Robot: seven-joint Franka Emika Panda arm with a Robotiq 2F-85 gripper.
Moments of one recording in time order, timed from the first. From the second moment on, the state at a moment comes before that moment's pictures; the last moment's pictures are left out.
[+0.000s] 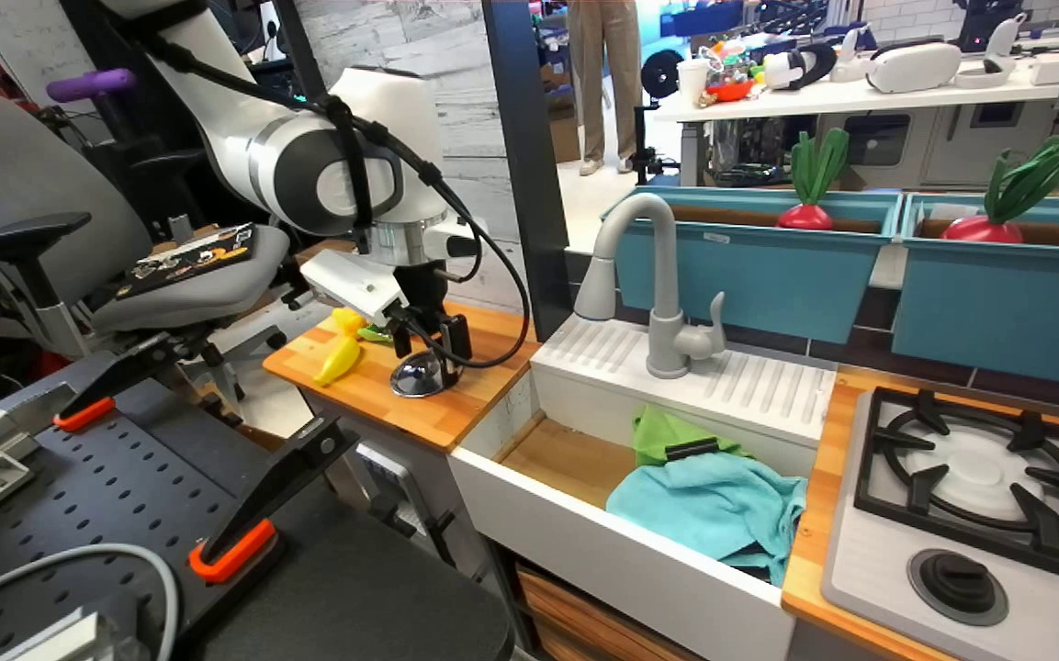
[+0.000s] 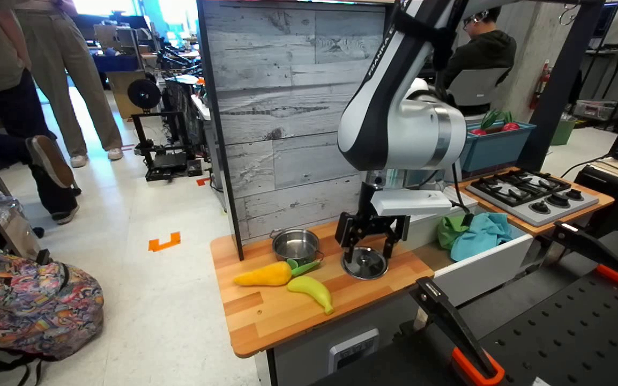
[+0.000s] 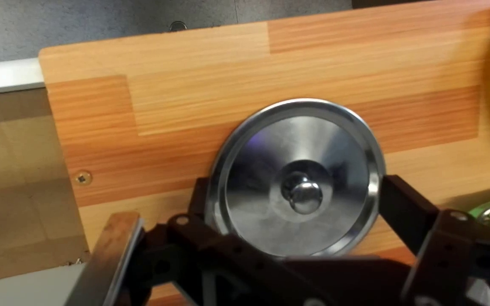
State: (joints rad) arm -0.01 0.99 0.09 -1.84 0.17 2.73 -0.05
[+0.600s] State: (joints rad) arm -0.01 0.94 0.10 -1.87 0.16 2.73 -0.05
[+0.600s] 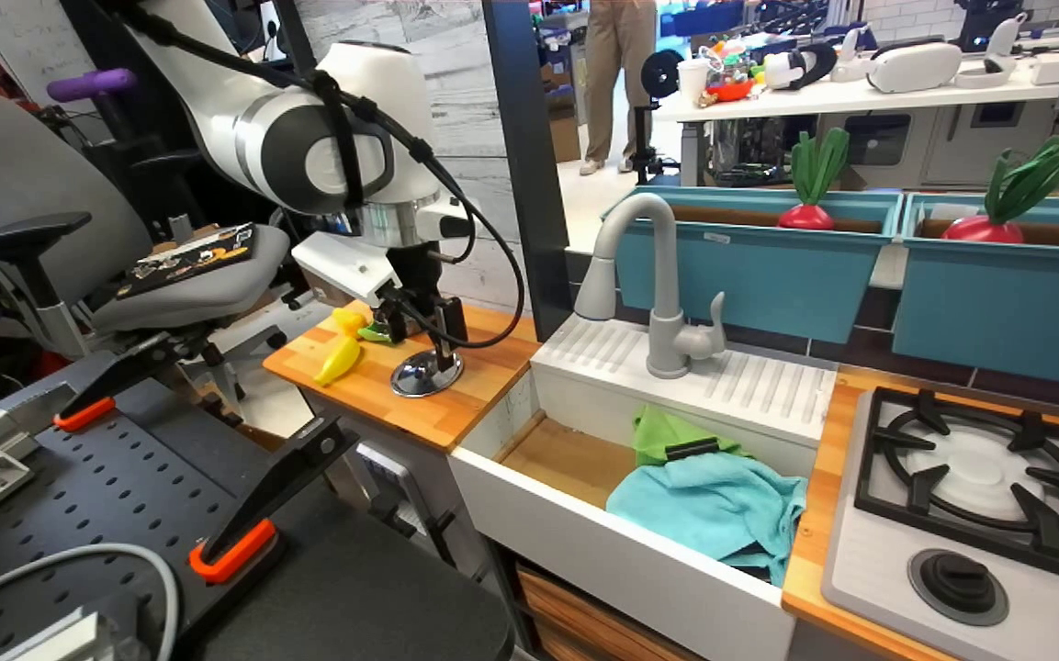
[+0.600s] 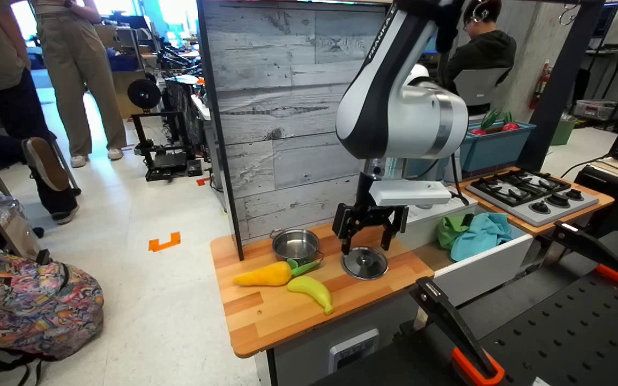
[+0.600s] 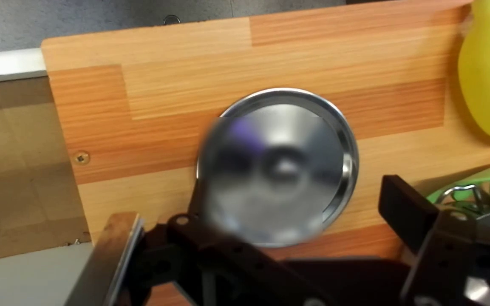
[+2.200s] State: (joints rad) arm 0.11 0.94 -0.01 -1.89 0.09 2.79 0.04
